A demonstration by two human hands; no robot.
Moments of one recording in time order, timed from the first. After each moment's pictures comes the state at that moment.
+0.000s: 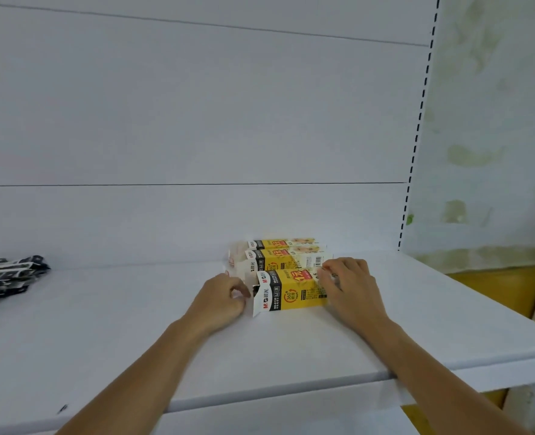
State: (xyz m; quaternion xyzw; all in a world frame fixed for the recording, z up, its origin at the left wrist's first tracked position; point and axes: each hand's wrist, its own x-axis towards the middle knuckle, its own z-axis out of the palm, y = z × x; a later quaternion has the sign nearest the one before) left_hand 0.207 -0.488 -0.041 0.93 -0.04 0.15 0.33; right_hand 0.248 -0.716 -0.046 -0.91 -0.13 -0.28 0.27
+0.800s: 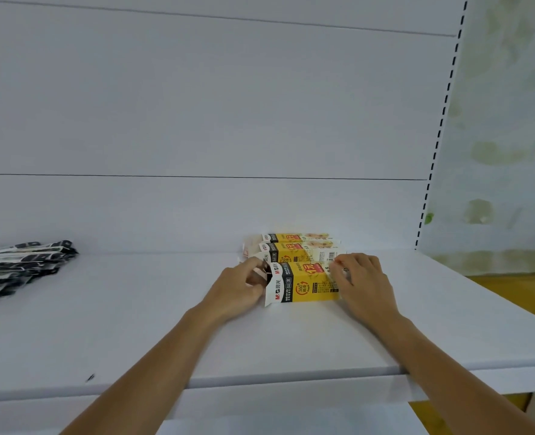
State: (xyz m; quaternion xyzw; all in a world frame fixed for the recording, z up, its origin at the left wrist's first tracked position) left_hand 0.197 -0.495 -0.037 0.91 -0.04 0.12 0.38; right_hand 0.251 -0.717 -0.048 -0.92 -0.14 -0.27 0.26
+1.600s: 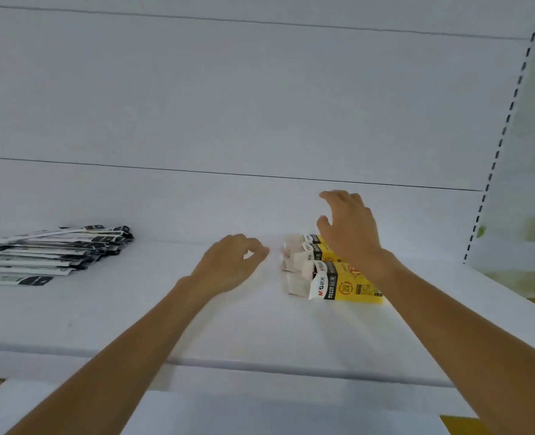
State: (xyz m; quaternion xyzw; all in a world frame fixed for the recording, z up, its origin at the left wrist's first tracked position) left_hand 0.160 -0.429 0.000 0.95 0.00 0.23 0.21; right_hand 0.236 -0.619 0.048 -0.89 -0.25 -0.33 0.18
